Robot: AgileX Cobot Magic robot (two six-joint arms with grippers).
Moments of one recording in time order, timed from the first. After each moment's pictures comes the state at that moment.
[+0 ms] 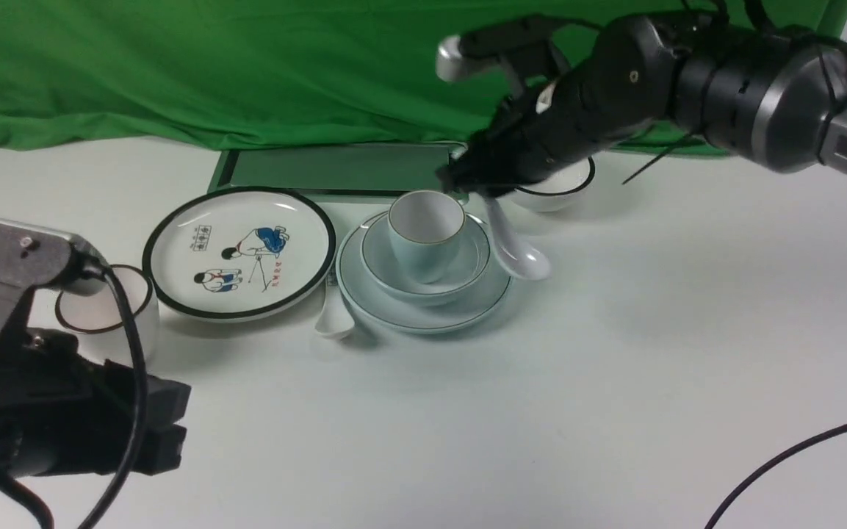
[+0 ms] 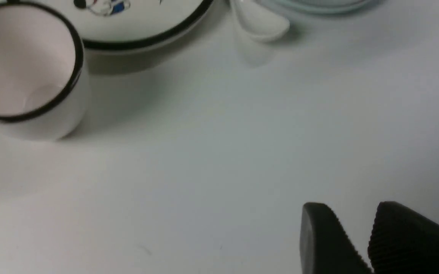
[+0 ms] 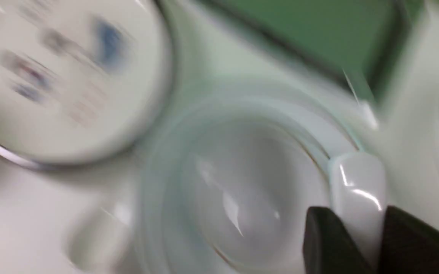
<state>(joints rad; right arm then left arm) 0.54 2.00 -1.74 0.27 0.49 -0.26 -0.28 0.88 -0.63 -0.24 0.58 0.17</state>
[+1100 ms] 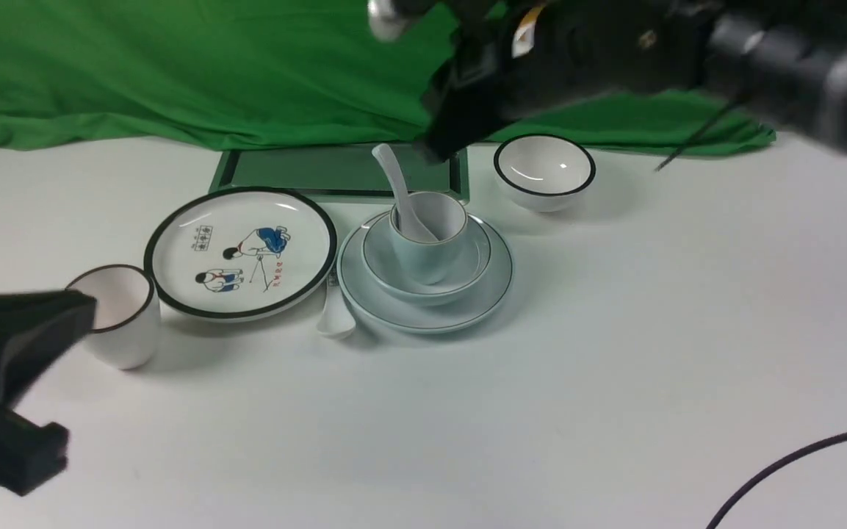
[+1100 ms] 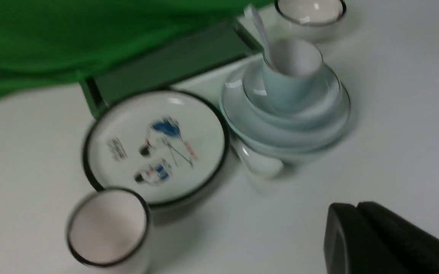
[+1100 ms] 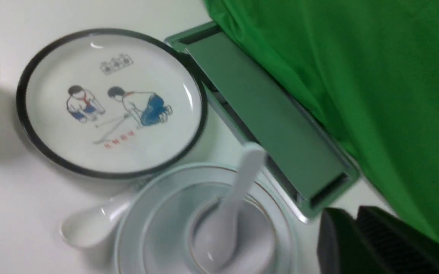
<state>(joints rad) 0.62 1.76 -1.74 0.02 0.59 -0.40 -0.28 0.56 -0.63 -0.13 0.47 0.29</state>
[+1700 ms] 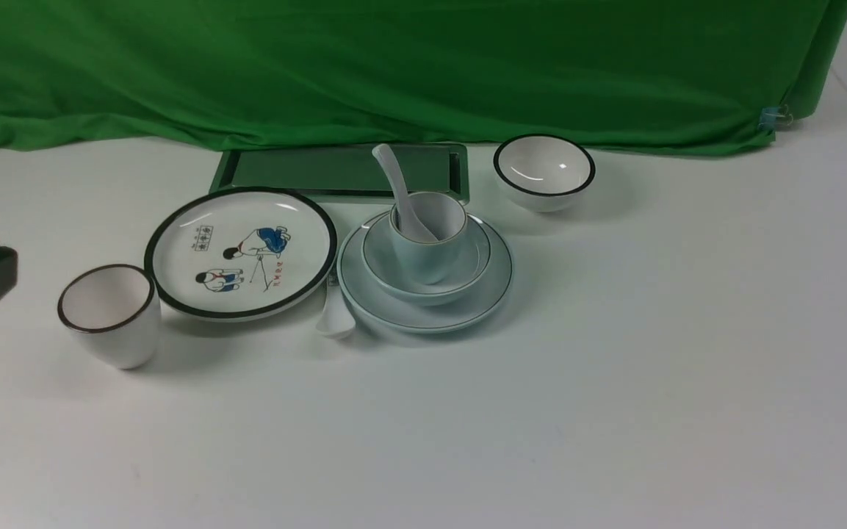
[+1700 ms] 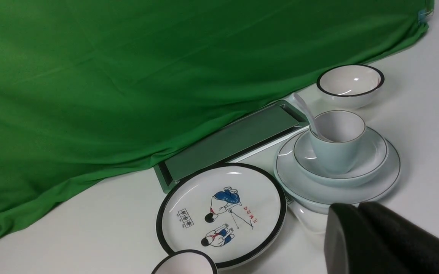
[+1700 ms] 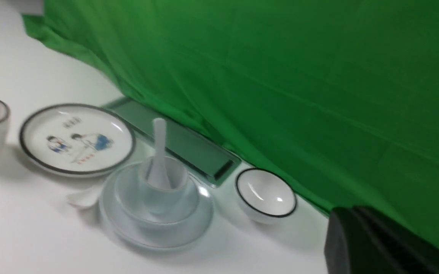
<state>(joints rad) 0.62 0.66 -0.81 -0.23 0.36 -0.01 -0.28 0.48 -0.63 -0.03 0.43 0.29</state>
